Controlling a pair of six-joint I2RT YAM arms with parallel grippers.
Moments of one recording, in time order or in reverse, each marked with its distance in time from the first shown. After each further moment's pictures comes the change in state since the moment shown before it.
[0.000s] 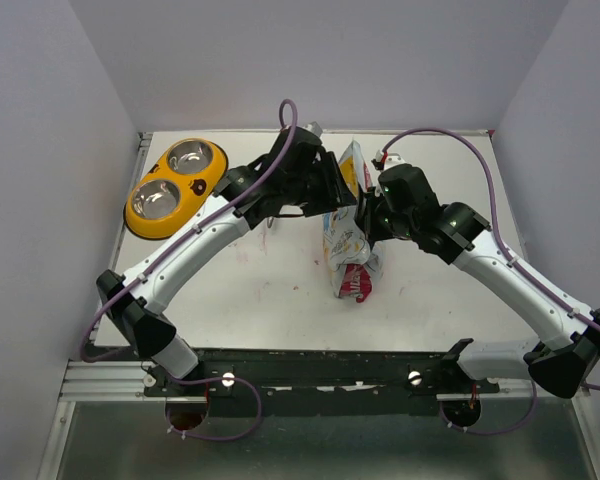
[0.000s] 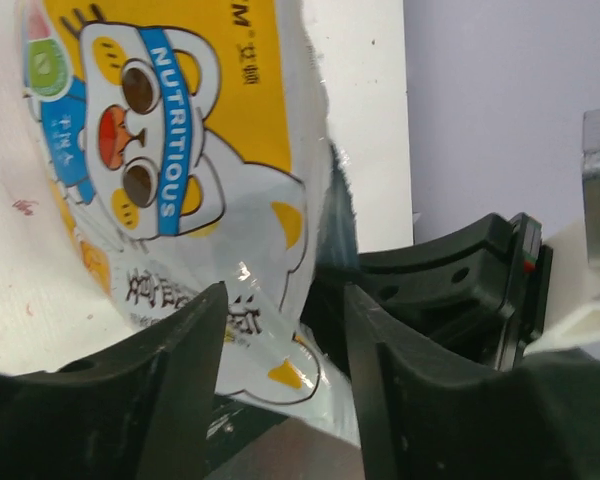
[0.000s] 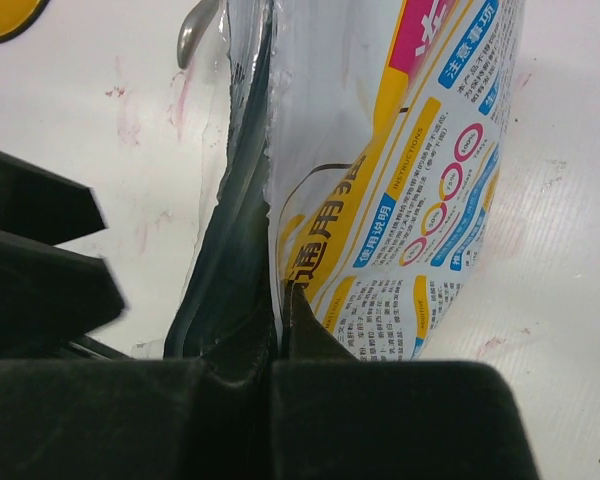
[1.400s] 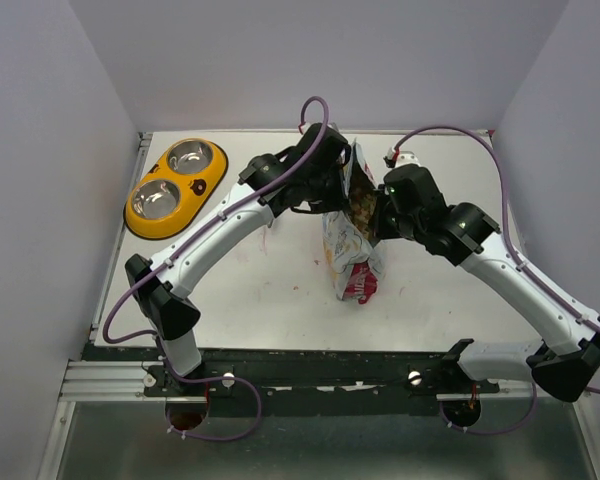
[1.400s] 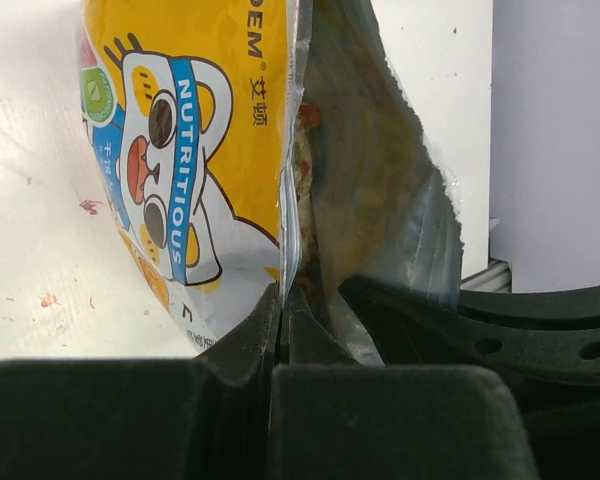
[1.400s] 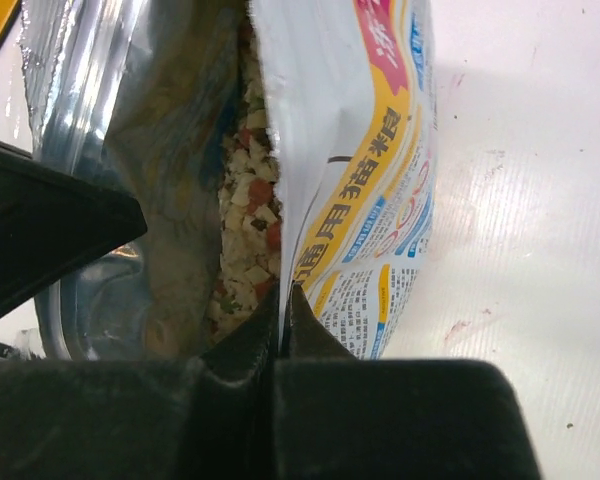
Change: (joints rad) left arm -0.059 0.200 0.253 -0.203 -0.134 0.090; right arm 0.000 -0.033 0.013 -0.047 0.113 0.021
